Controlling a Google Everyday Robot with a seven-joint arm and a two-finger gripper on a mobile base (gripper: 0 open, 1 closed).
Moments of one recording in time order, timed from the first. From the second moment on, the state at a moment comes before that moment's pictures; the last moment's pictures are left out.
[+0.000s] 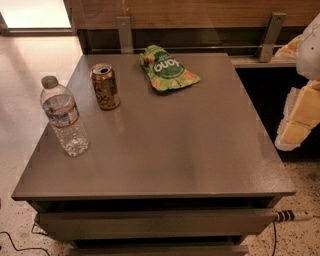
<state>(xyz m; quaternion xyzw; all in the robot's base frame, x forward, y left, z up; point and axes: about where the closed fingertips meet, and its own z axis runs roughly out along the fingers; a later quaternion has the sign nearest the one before) 0.438 -0.214 0.984 -0.60 0.78 -0.04 0.17</state>
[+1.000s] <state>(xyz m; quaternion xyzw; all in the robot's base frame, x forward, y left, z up) 0.446 -0.194 0.977 -0.60 0.77 0.01 0.22</state>
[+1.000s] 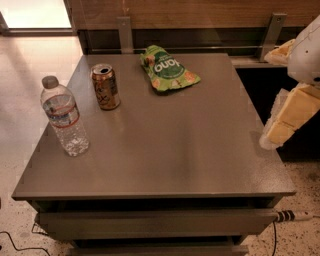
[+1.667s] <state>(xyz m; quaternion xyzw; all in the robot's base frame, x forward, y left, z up) 0.453 -0.130 0.959 -0.56 0.75 0.17 0.31</state>
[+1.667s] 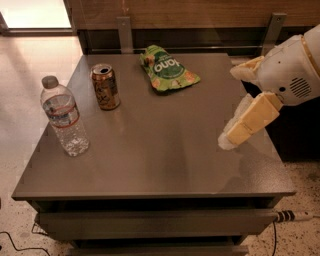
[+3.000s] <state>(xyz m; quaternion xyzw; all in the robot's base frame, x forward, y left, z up) 0.470 -0.037 0.953 -0.52 0.68 0.33 0.41</state>
